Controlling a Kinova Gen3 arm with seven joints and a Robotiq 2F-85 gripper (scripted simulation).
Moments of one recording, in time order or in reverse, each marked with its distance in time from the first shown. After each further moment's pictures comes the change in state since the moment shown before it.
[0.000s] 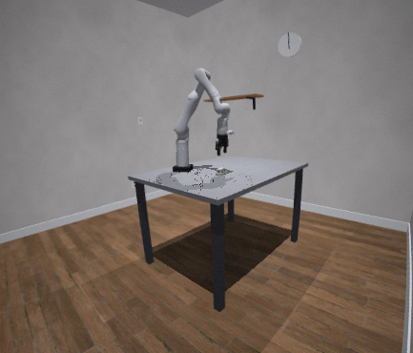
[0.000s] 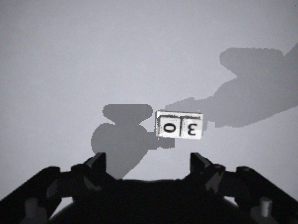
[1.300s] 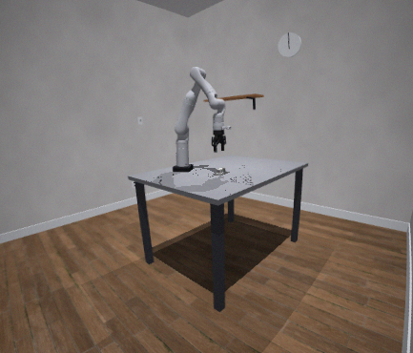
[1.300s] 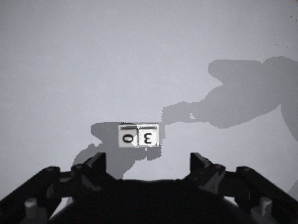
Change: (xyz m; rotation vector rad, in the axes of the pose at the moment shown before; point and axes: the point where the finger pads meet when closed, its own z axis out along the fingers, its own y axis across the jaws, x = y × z) arm 0.009 0.057 -0.033 -0.087 0.100 0.064
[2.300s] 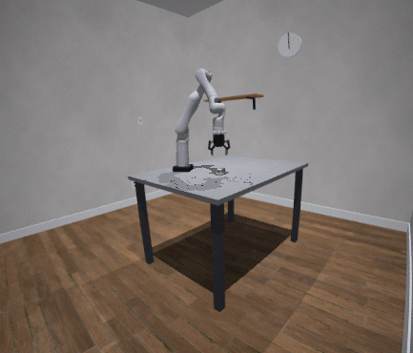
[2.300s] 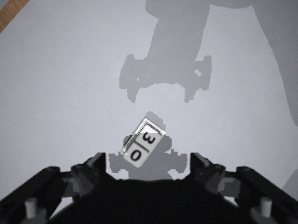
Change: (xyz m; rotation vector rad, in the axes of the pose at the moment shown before) arm -0.001 -0.003 0.027 0.021 -0.019 0.931
